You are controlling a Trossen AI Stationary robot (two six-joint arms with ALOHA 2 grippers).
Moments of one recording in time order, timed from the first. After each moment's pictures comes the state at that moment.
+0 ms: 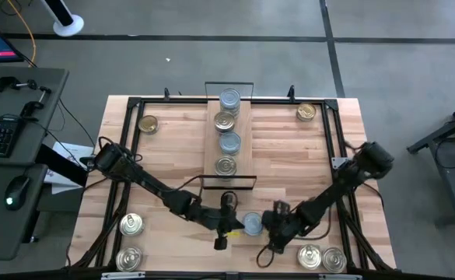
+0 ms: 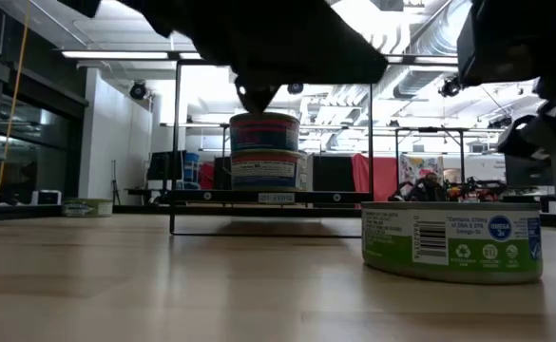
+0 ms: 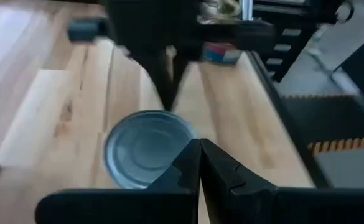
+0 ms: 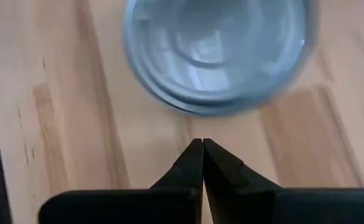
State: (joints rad) left arm -0.47 1.96 1.14 0.31 -0.24 -0.28; right arm 0.67 1.79 1.01 -0.38 0.18 0.92
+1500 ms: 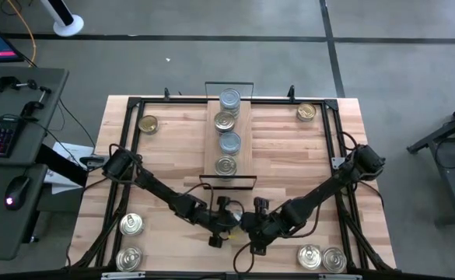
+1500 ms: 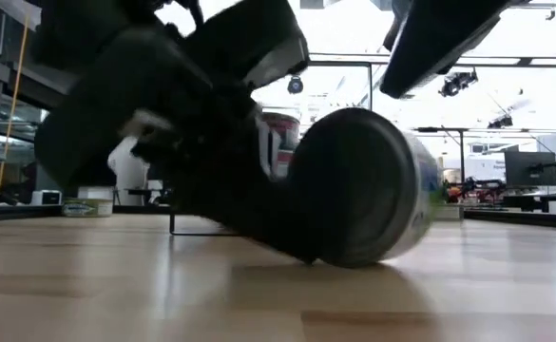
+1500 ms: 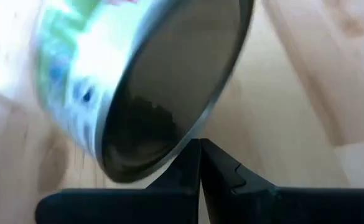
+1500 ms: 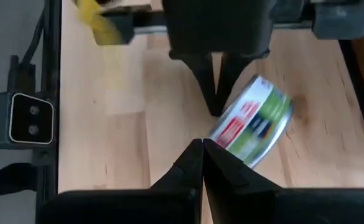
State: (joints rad) left arm -0.47 2.08 1.14 0.14 -0.26 -0.17; right arm 0.59 1.88 1.39 -0.56 0.28 0.65
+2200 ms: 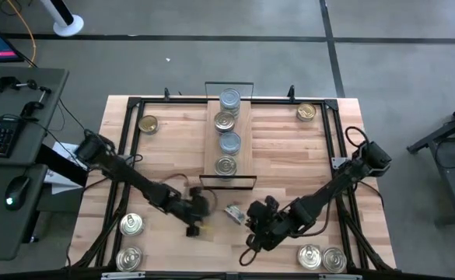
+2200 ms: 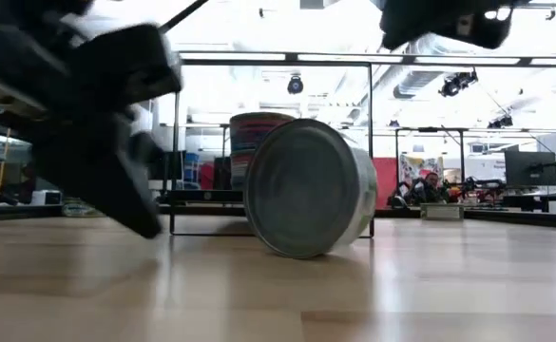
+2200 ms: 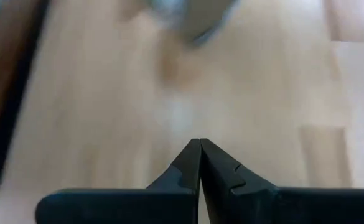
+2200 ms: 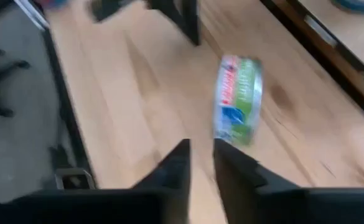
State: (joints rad) left arm -0.52 1.74 0.76 0.08 -0.27 -0.48; right arm 0.61 1.80 1.39 -0.58 0.41 1.05
